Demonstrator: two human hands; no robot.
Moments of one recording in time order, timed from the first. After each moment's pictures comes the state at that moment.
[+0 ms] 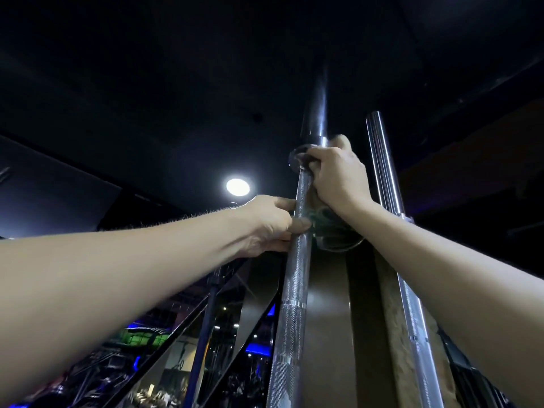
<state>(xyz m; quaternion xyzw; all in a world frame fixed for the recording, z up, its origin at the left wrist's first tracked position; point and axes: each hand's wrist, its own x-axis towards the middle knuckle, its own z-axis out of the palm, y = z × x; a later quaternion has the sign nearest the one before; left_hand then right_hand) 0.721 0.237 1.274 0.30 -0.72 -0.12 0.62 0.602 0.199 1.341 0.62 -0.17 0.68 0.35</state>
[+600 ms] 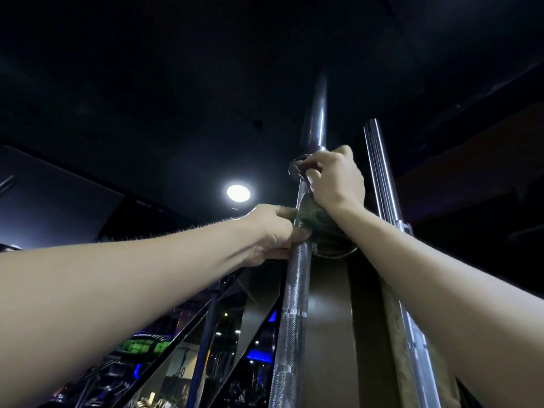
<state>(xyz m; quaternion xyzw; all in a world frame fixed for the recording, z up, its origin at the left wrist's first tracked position) 0.713 0.240 1.272 0.31 -0.71 -0.11 0.63 0.602 0.208 1.341 0.63 -0.17 0.73 0.22</state>
